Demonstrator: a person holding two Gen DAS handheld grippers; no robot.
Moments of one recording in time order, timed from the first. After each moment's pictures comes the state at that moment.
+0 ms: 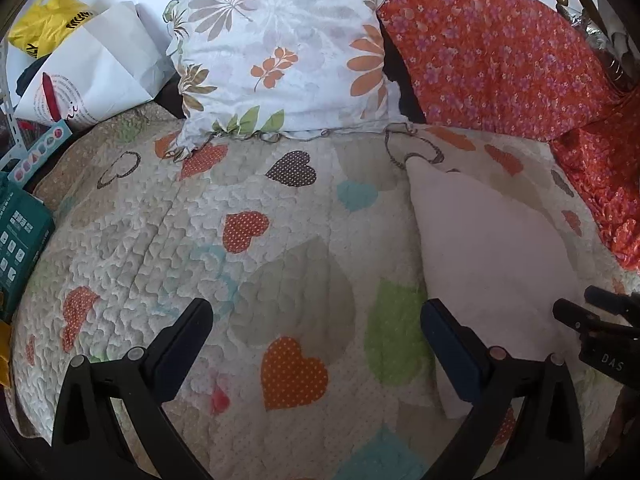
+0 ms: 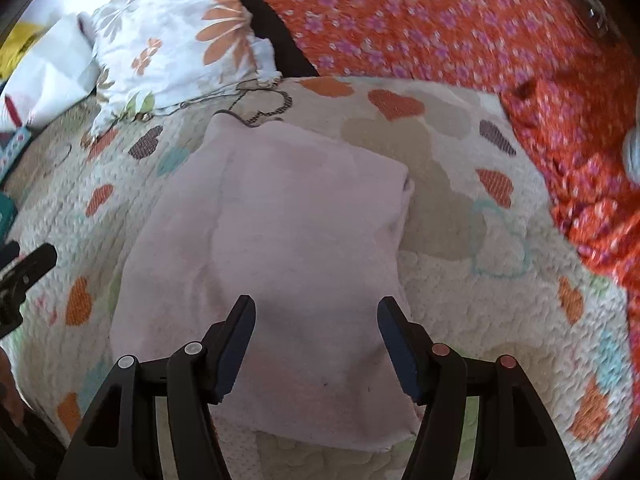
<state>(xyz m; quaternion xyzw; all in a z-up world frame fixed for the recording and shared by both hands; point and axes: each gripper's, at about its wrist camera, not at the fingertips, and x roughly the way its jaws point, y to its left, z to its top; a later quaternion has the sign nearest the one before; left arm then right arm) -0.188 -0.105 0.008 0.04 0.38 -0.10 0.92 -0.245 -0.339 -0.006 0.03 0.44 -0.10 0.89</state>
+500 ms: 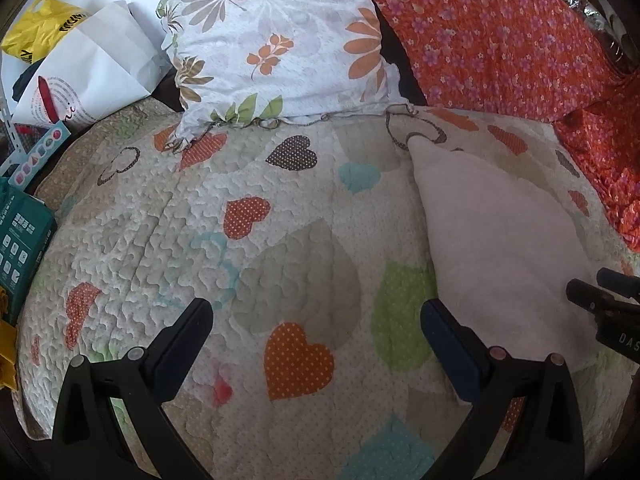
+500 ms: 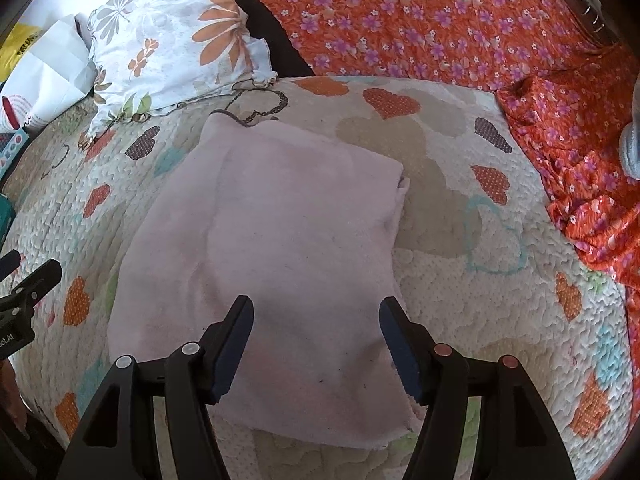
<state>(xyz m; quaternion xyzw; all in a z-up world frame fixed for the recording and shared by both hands) -0.189 -0.109 -0.003 0.06 0.40 -0.10 0.91 -0.247 -0.342 -0.008 0.04 0.45 -0.11 0.89</state>
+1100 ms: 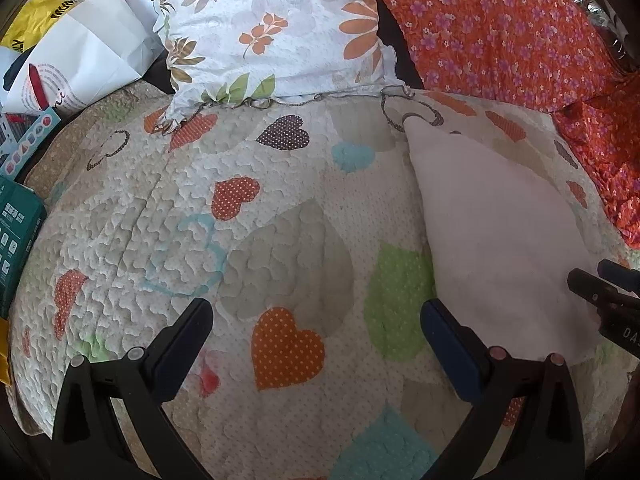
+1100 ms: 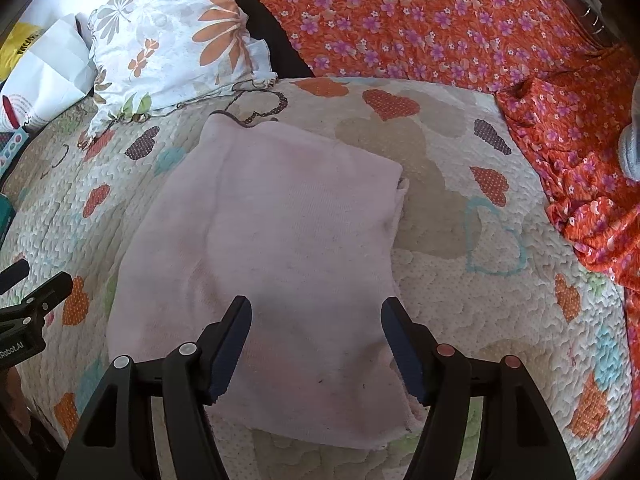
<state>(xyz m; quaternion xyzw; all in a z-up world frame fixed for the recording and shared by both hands) -0.185 -0.112 -0.013 0.05 0.43 -0.10 0.90 -0.248 -0.344 -0.007 0.04 0.44 -0.11 0.89</state>
